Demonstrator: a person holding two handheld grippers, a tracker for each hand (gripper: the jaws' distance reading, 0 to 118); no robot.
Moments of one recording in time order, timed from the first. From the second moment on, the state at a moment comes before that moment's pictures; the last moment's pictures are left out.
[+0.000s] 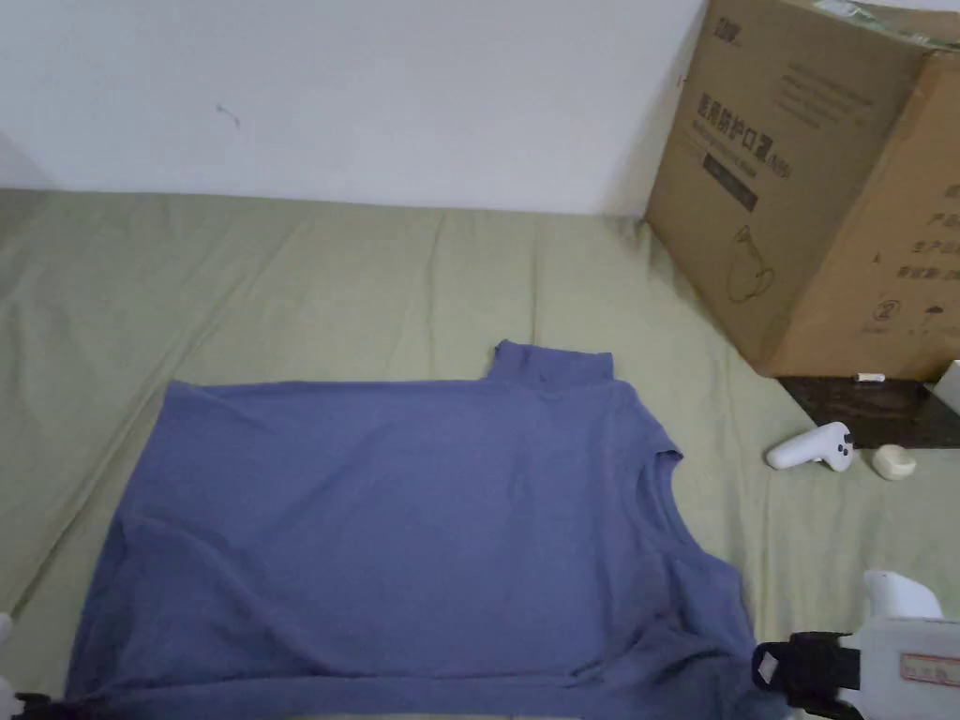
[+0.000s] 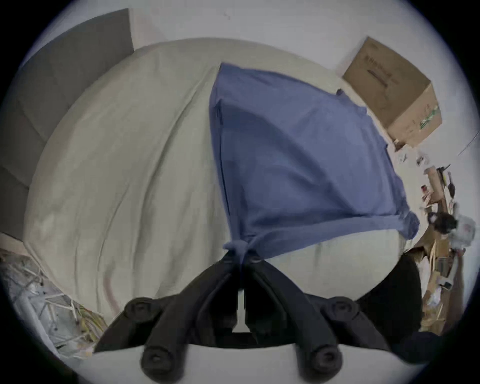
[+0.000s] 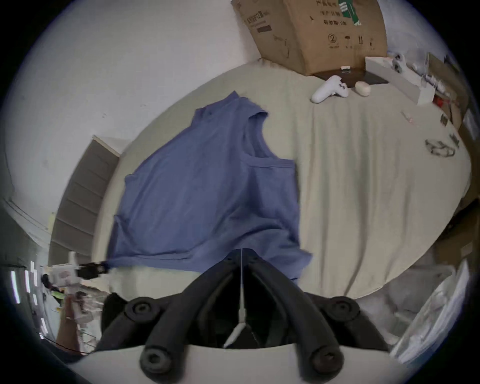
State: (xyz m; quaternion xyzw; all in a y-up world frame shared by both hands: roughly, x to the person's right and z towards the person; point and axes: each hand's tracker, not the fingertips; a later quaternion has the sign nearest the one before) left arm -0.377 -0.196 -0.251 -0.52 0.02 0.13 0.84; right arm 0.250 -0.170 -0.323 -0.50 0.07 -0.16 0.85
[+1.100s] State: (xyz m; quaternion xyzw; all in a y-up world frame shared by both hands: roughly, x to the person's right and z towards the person) left arm -0.382 -0.171 -0.218 -0.53 0.01 0.17 0.83; right arm 0.256 -0.177 -0.296 -0.57 0.08 -0.03 0.82
